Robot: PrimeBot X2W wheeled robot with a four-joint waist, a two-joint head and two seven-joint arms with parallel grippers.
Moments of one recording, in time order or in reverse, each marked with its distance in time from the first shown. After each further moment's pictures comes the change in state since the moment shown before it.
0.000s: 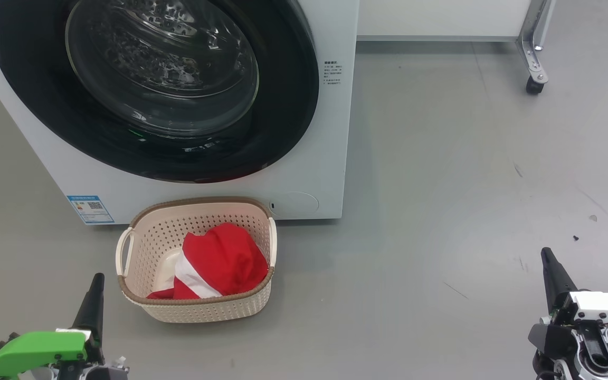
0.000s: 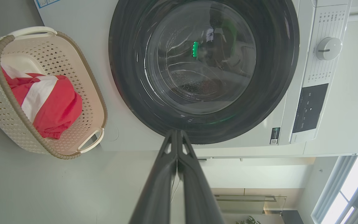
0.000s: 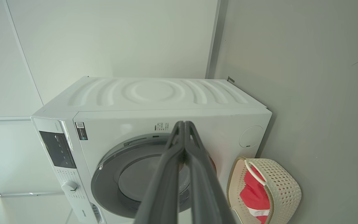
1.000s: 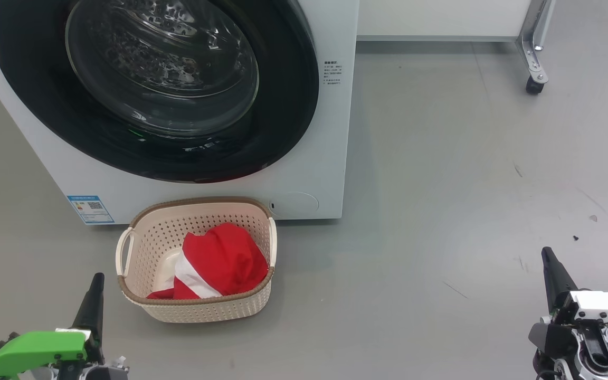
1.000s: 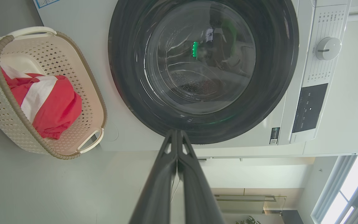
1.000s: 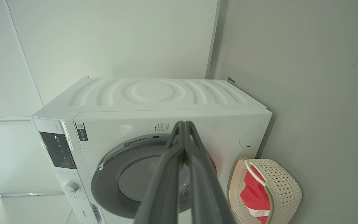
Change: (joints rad) left arm 0.000 0.000 0.000 -0.002 0.000 0.000 0.000; right arm -0.003 0.000 -0.002 0.003 0.000 0.000 0.000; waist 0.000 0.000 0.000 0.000
